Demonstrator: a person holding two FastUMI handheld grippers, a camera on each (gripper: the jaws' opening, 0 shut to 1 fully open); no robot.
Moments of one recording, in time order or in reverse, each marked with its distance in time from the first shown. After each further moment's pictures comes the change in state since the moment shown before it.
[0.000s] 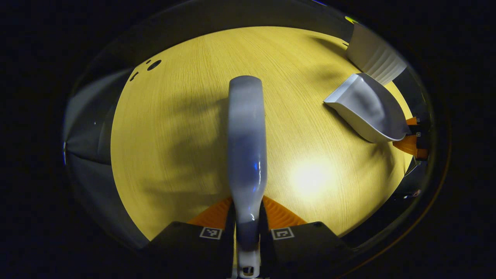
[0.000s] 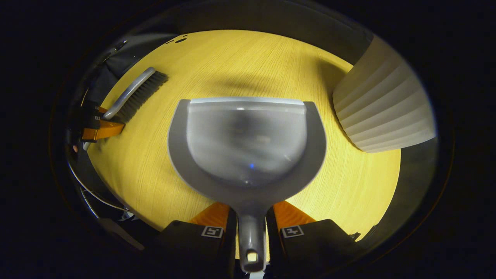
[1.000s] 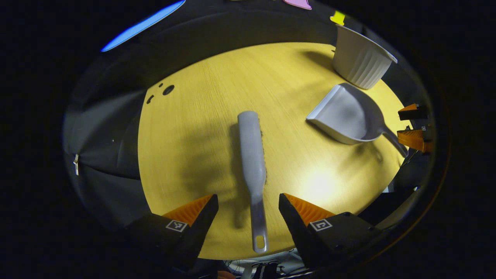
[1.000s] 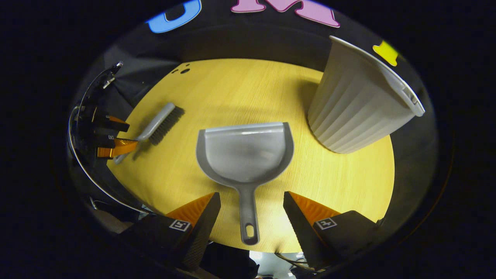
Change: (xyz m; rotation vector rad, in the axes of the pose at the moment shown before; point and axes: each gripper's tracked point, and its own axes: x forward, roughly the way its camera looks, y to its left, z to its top) left arm -0.096 0.008 0.021 0.048 -0.154 0.071; right arm -0.104 -0.007 0.019 0.100 -0.239 0.077
